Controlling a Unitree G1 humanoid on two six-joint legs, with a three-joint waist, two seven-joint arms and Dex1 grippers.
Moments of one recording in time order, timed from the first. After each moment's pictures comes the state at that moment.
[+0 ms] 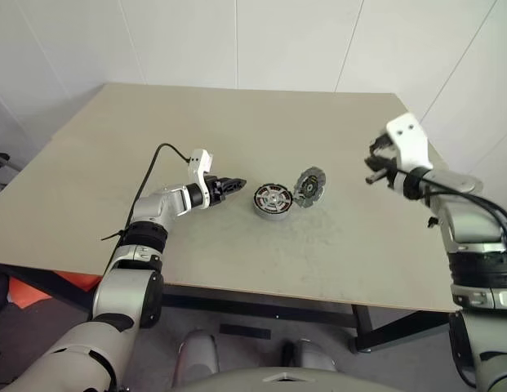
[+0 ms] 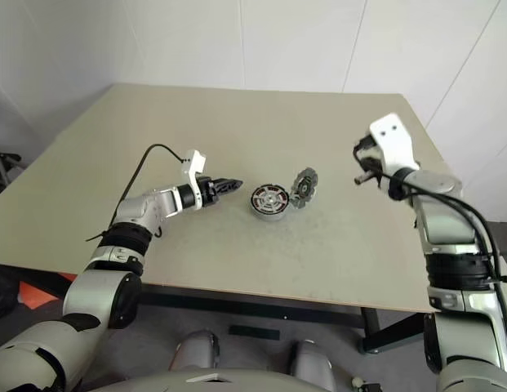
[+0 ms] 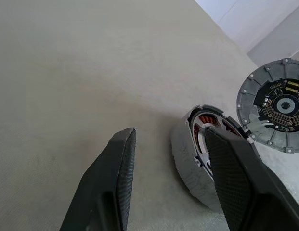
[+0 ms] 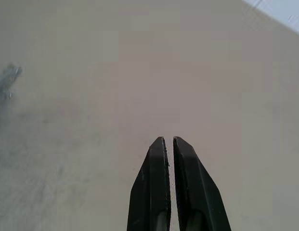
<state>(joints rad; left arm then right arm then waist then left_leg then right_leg) -0.79 0.21 0.10 0.74 -0.35 0.57 -0.80 -0.45 -0.66 -0.09 0.02 0.08 0.72 0.59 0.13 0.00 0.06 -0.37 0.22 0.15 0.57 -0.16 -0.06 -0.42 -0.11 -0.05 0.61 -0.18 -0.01</state>
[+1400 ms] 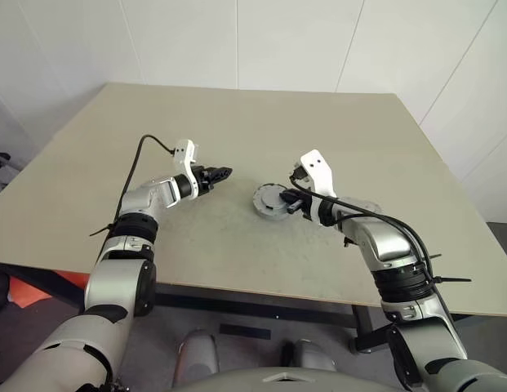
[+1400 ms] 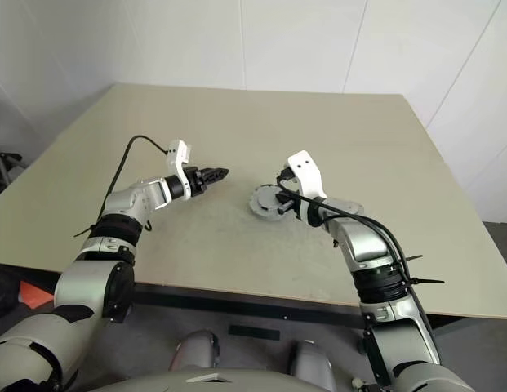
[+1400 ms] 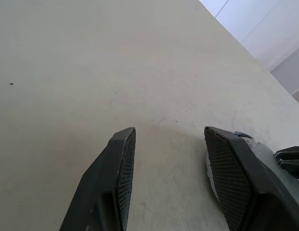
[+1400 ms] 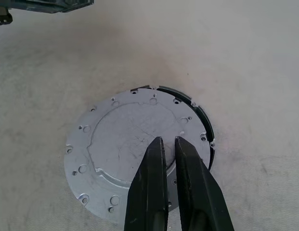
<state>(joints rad) -0.85 0.26 0.15 0.83 -0.35 0.52 -0.76 -0.47 -0.34 0.12 -0.02 0.18 0.78 0.52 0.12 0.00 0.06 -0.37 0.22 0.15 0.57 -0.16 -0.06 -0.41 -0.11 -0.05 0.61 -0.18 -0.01</state>
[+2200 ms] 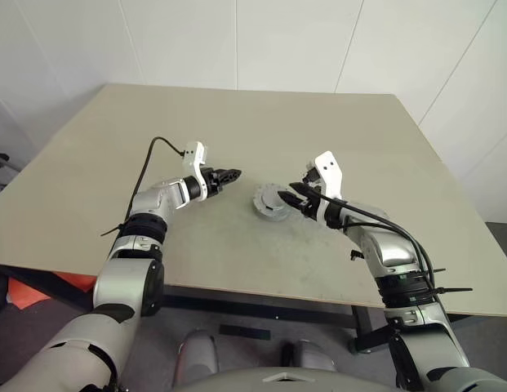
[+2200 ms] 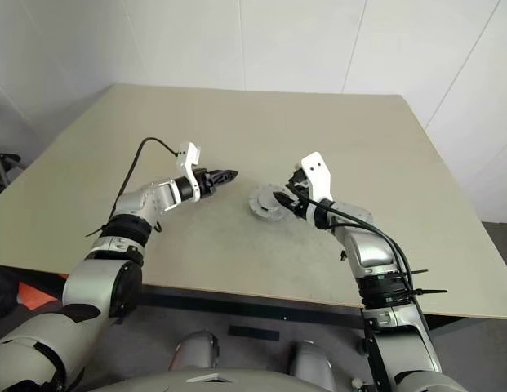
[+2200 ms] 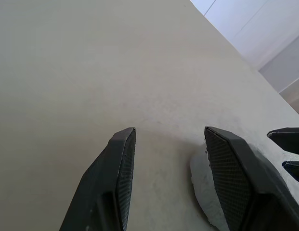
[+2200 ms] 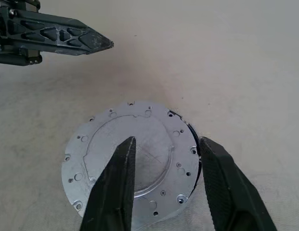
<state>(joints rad) -0.86 0.21 0.14 0.86 -0.34 0.50 -0.76 -0.42 -0.34 0.07 0.07 0.22 0.52 0.61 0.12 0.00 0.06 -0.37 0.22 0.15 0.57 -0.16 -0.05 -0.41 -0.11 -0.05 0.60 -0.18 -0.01</state>
